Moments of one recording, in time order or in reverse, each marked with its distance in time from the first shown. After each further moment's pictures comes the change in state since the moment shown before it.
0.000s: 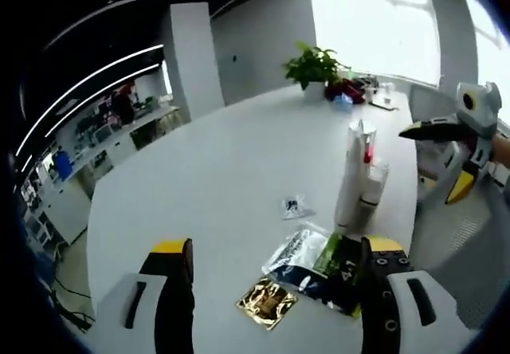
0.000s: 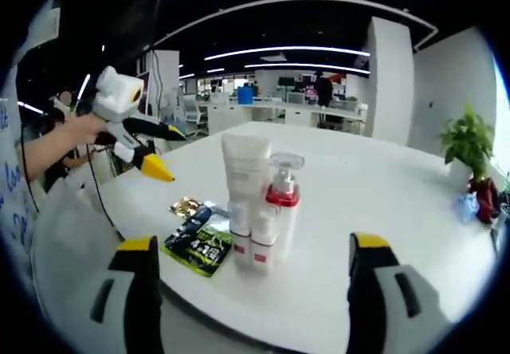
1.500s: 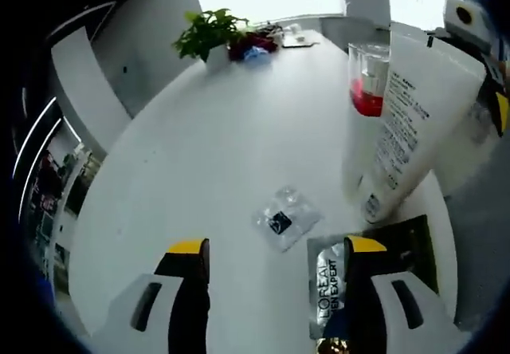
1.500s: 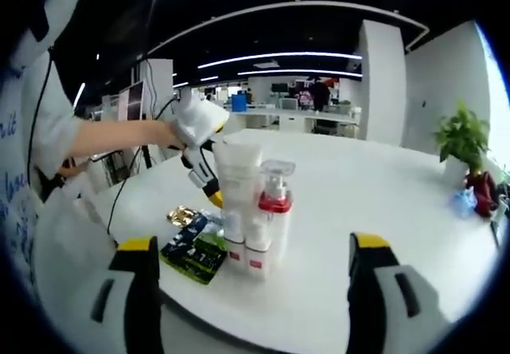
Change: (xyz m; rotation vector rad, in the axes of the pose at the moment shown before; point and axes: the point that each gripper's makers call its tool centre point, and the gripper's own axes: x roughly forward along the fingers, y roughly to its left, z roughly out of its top) left arm 0.131 -0.025 0.004 0.471 0.178 -0.403; right arm -0.001 -0.004 0.006 0.033 -0.041 -0.030
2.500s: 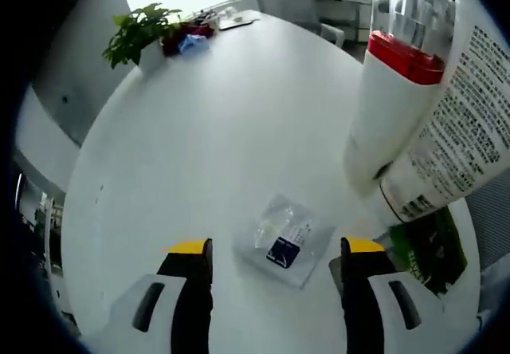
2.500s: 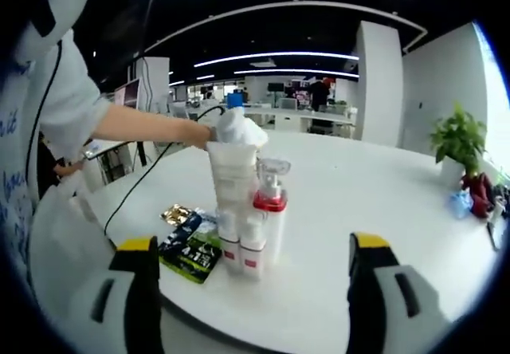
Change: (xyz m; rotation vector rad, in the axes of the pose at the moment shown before) left arm 0.064 -0.011 0.009 0.236 0.109 -0.253; right arm 0.000 -0.005 -0.001 -0.012 0.008 -0.027
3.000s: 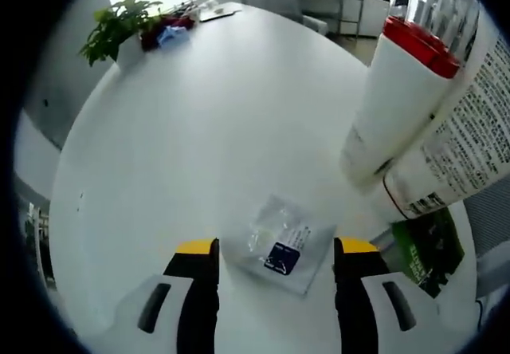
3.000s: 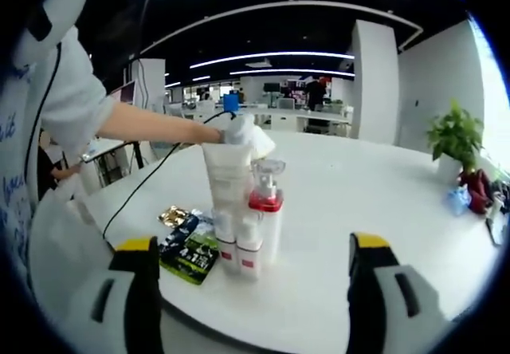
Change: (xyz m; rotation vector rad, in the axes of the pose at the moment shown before) left arm 0.011 -0.003 -0.003 0.032 0.044 -0.103; right arm 0.000 -0.004 0.001 0.013 -0.001 -0.018
